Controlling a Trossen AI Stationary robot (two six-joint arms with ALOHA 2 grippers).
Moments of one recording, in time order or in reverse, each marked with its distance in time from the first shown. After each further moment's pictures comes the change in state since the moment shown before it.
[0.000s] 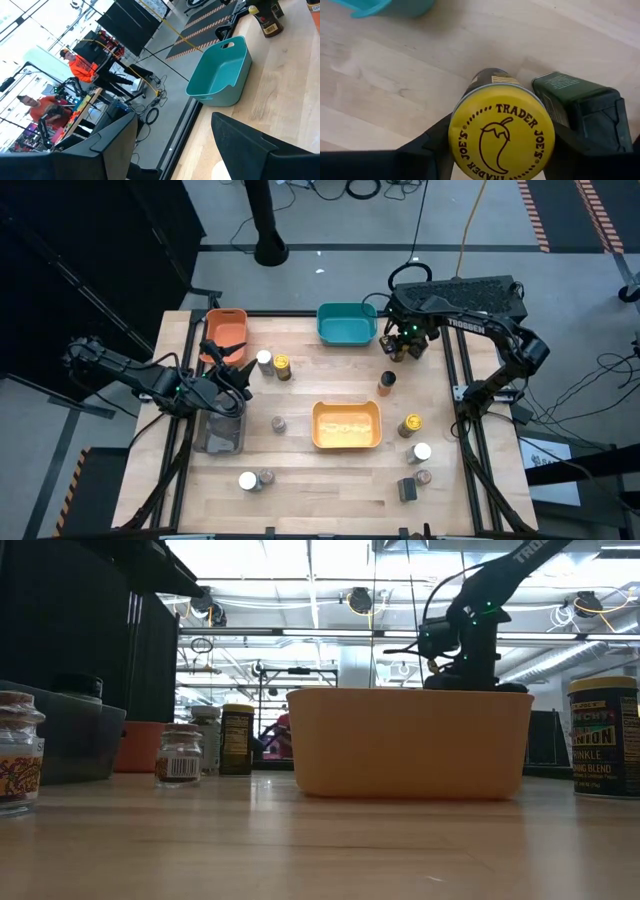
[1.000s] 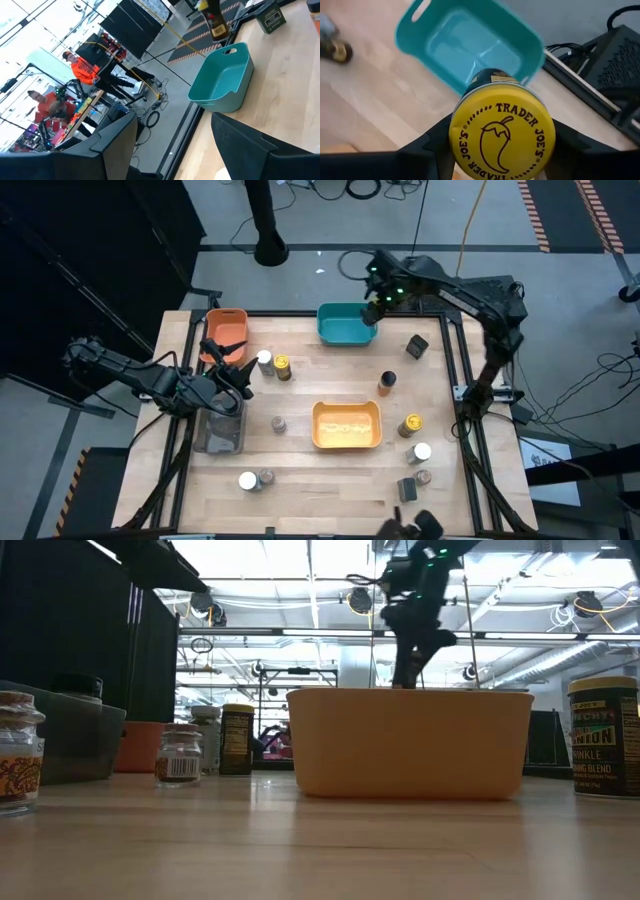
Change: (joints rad) left arm 0.007 0.000 0.000 0.062 0.000 0.052; right arm 0.061 0.215 0.723 -0.299 -0.002 -0.293
